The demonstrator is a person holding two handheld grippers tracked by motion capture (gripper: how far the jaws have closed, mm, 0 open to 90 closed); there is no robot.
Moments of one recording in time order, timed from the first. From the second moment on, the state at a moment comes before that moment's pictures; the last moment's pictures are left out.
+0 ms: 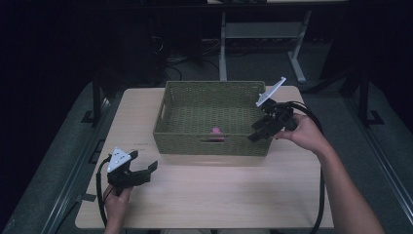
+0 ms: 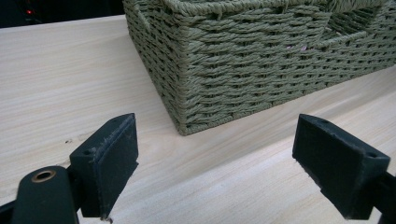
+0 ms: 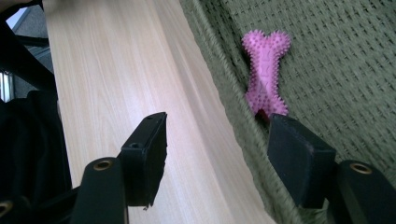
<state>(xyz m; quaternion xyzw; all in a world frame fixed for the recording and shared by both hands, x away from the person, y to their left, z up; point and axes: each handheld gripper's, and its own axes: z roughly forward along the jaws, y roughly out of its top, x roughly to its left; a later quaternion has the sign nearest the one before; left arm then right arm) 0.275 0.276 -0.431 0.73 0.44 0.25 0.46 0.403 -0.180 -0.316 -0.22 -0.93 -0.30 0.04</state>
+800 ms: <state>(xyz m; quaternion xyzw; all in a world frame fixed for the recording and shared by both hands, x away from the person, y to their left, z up) 0.275 0.274 -0.431 0.73 0.44 0.25 0.46 0.367 -0.206 -0.350 -0.23 -0.92 -0.31 0.04</state>
